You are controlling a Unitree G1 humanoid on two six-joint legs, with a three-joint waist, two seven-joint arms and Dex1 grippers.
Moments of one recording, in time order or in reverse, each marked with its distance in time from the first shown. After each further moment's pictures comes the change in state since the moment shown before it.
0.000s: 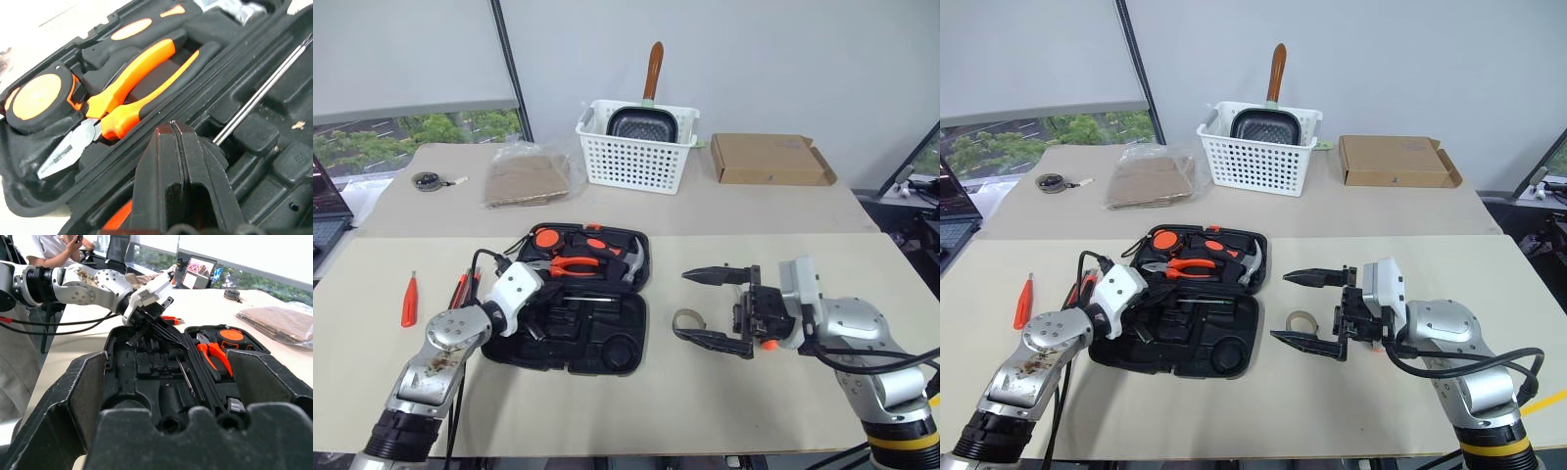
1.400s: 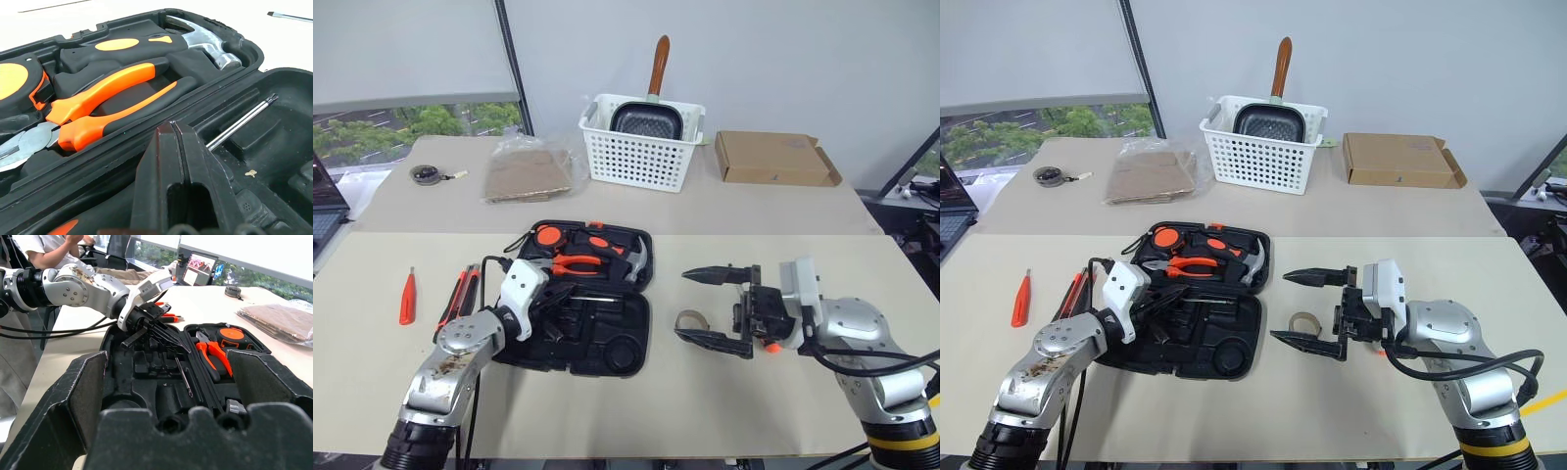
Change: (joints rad) left arm -0.010 -0.082 -0.007 -0.153 -0.112 0.268 0.084; right arm 0.002 0.000 0.002 0.001 -0.009 -0.020 -0.001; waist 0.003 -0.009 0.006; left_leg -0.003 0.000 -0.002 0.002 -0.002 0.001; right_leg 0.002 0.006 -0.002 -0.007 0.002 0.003
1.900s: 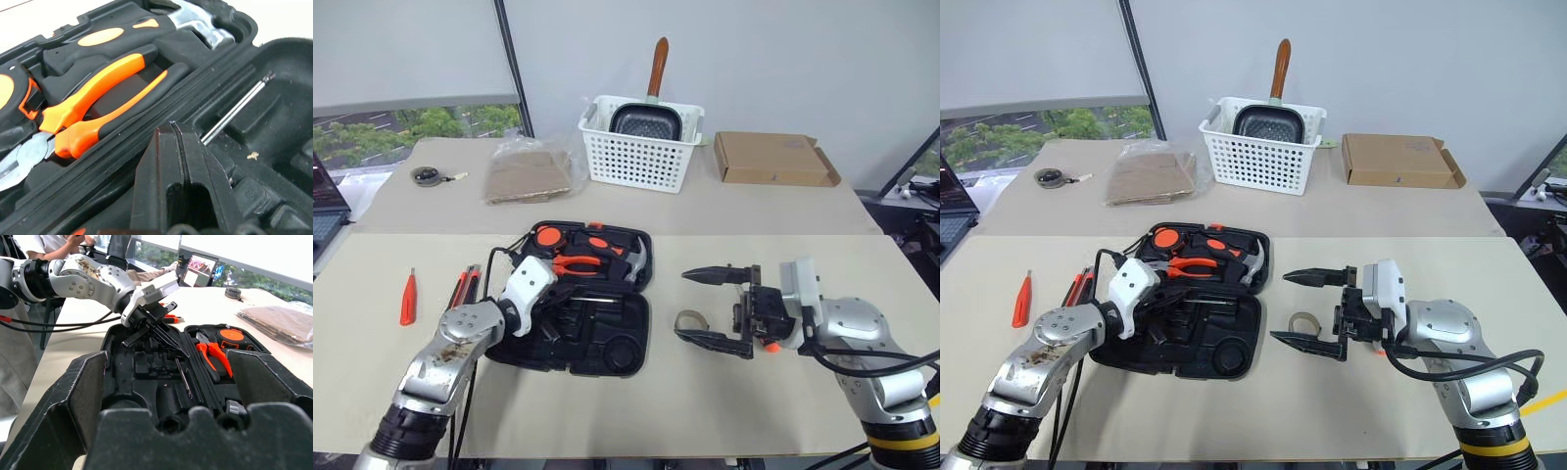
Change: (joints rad) left arm -0.046 0.100 -0.092 -0.001 0.070 0.033 -0.048; right arm -0.001 0.000 0.000 0.001 -0.003 -0.003 0.000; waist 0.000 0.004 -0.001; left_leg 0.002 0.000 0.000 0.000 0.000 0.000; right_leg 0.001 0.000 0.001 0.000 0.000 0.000
